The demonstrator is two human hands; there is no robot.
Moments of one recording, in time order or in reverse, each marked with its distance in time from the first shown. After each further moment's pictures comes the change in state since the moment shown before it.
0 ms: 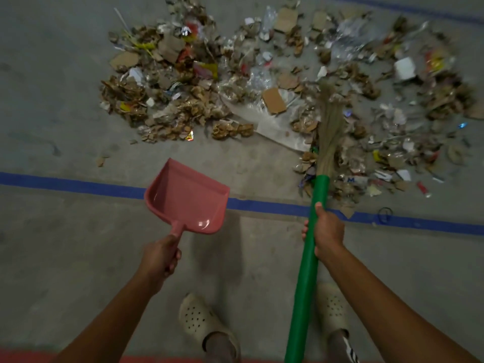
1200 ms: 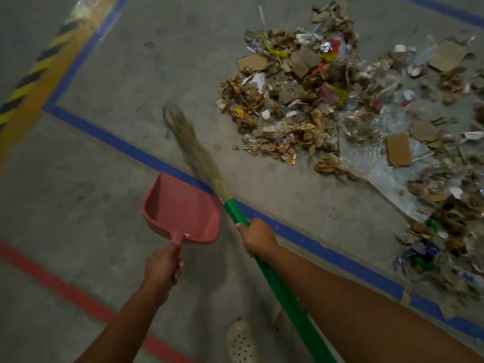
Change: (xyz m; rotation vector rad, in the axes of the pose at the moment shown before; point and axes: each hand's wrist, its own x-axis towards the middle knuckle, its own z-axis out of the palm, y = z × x) left_hand 0.057 0.029 -0.203 -0.266 0.439 -0.106; right_hand -0.143 0.047 0.371 -1.240 -0.754 -0.324
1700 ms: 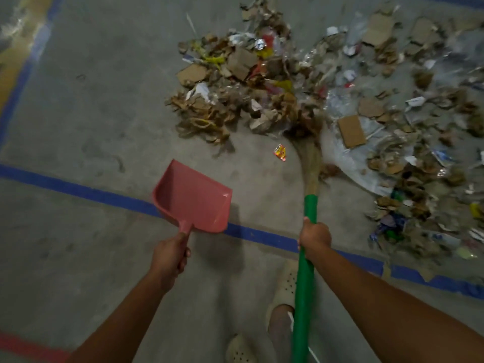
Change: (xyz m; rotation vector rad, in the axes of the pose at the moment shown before) left_hand -0.004 0.088 0.116 0.201 -0.190 0.080; right_hand 0.054 0.150 -0.135 0.570 0.469 0.556
